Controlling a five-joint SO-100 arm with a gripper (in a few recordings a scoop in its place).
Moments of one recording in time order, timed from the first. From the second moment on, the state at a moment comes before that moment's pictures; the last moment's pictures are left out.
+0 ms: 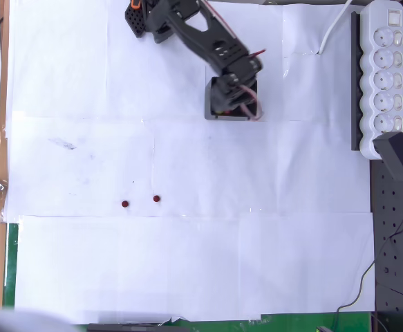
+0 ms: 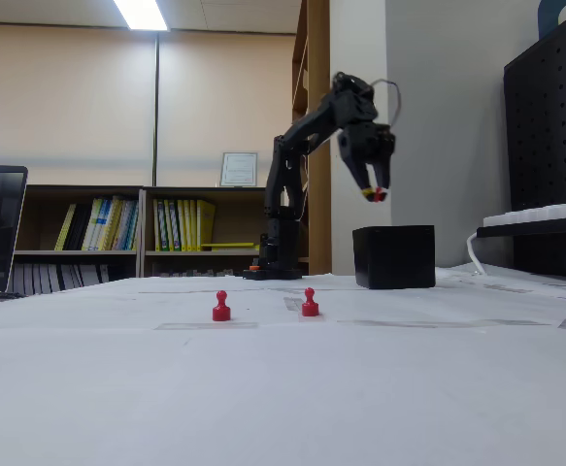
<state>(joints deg) -40.9 91.2 105.5 89.7 -105.8</state>
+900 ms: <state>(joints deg) -27.9 78.5 94.8 68.7 -104.0</state>
